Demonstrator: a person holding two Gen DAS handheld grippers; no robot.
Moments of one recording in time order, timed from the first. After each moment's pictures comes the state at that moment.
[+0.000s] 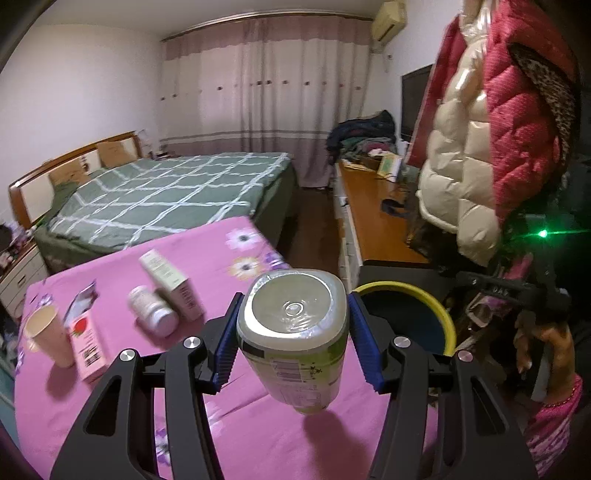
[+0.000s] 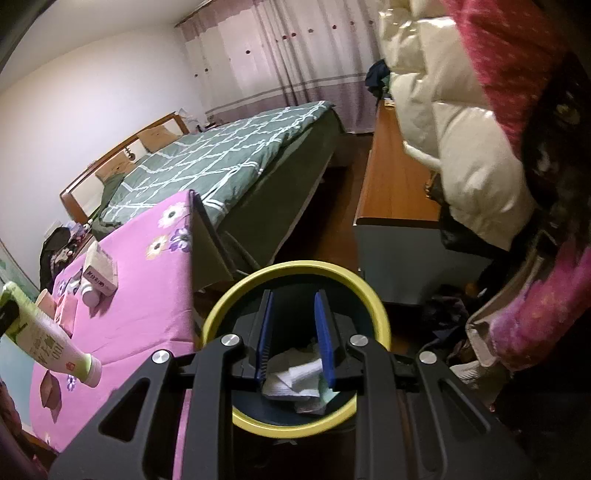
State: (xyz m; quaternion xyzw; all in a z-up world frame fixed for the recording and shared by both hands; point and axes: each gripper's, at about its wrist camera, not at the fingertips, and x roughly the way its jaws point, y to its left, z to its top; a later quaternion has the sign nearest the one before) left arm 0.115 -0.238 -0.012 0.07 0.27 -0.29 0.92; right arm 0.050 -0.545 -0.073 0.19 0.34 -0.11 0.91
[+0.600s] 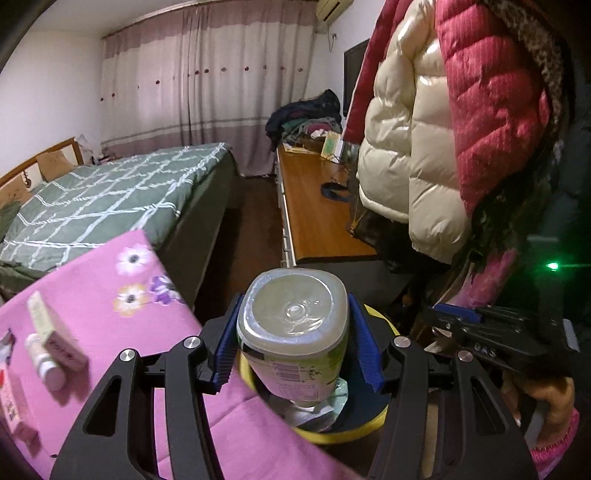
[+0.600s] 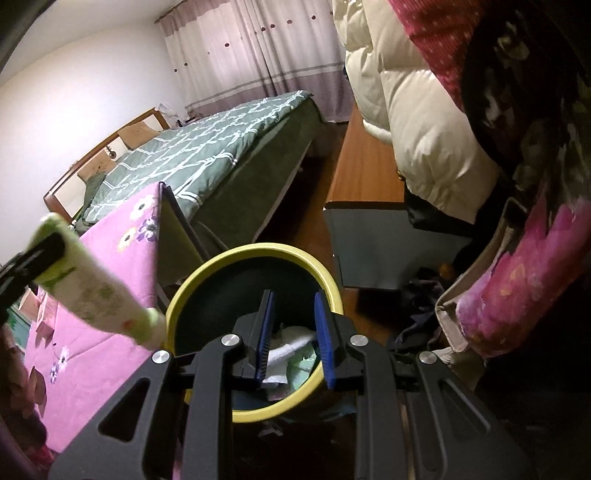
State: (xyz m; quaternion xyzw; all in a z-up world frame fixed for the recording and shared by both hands) left arm 0.145 -0.393 -0.044 0.10 0.30 -0.38 0.87; right arm 0.035 -0.571 -0.095 0.20 0.37 -0.14 0.90
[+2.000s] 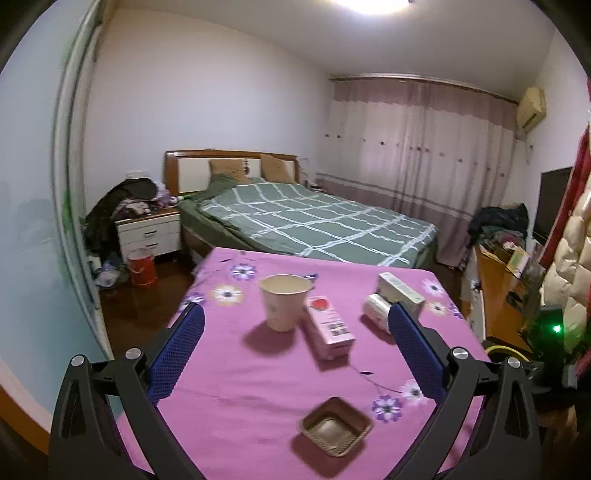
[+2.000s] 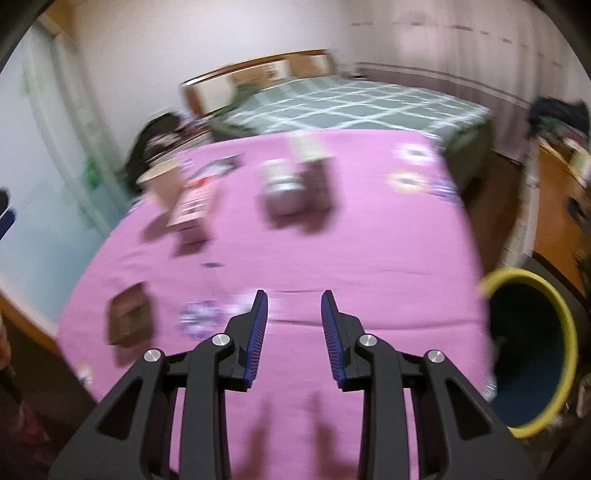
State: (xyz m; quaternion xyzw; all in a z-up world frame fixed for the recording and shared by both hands) left arm 0.041 0.058 0.005 -0.06 0.19 0.01 0.98; right arm 0.124 -0.218 -0.077 0.03 0.41 0.18 0.89
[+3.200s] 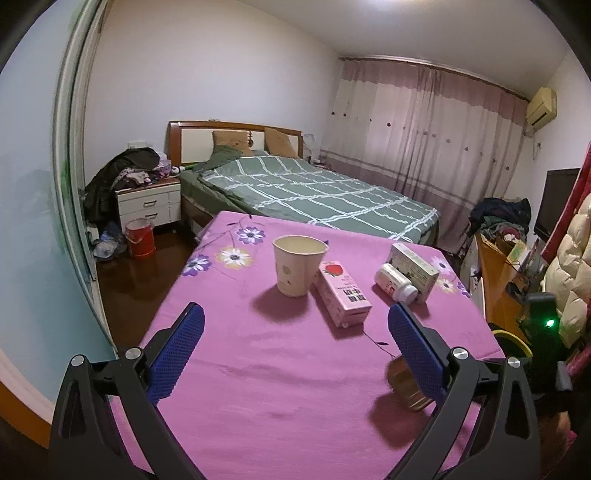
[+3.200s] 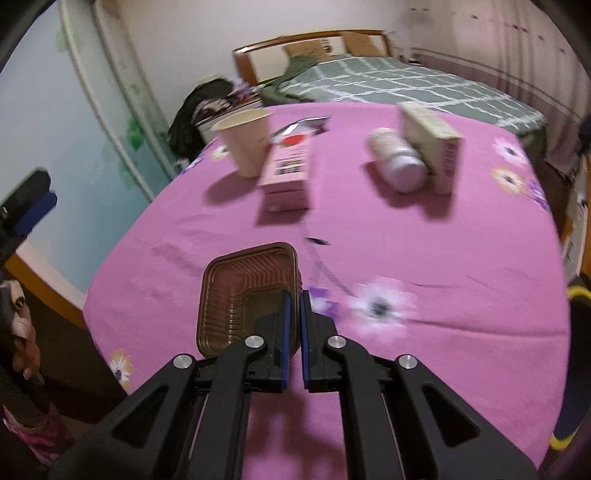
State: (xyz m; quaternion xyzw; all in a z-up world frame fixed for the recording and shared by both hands) left arm 0.054 0.069 -0.033 -0.08 0.24 0.00 0.97; right arm 0.126 -0.185 -0.097 0.03 0.44 0.22 0.87
